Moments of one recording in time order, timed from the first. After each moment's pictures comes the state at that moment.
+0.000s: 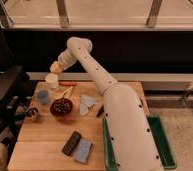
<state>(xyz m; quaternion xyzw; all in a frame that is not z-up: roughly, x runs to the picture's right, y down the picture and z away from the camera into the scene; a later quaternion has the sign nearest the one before) -0.226 -0.136 0.892 0.19 -0.33 -0.76 0.52</state>
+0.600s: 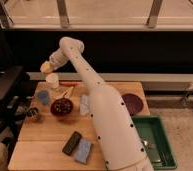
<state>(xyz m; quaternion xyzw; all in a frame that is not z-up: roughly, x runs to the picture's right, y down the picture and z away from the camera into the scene) -0.266 -0.139 0.895 0.22 -0.35 -0.76 0.51</state>
